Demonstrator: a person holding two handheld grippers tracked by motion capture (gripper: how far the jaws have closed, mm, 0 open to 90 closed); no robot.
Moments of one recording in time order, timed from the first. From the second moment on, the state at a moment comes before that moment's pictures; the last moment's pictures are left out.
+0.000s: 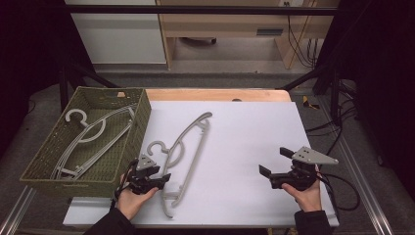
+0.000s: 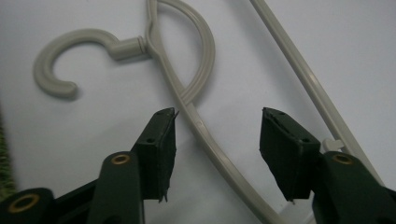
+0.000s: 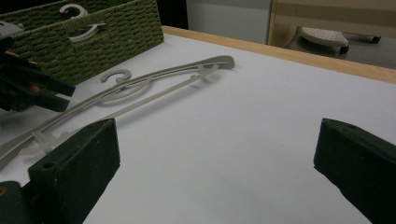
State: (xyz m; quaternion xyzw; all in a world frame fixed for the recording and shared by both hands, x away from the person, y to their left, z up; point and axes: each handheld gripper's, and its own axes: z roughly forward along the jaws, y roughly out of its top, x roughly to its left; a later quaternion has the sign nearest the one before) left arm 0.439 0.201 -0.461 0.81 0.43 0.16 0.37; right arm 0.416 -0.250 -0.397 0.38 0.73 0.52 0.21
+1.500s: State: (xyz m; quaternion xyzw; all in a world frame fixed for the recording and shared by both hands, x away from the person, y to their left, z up) left arm 0.474 0.190 -0.470 0.81 0.47 0.16 0.32; right arm 0.416 -0.249 -0.396 0.38 0.73 0.52 0.21
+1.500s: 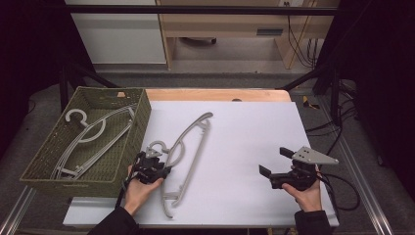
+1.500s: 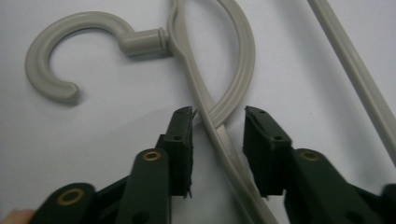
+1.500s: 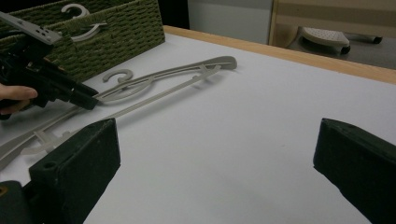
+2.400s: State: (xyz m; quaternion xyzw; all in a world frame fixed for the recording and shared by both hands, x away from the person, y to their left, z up) left arm 0.463 0.177 -0.464 0.84 0.42 0.13 0.32; right arm 0.415 -0.251 -0.395 0.38 0.73 0.53 0.21
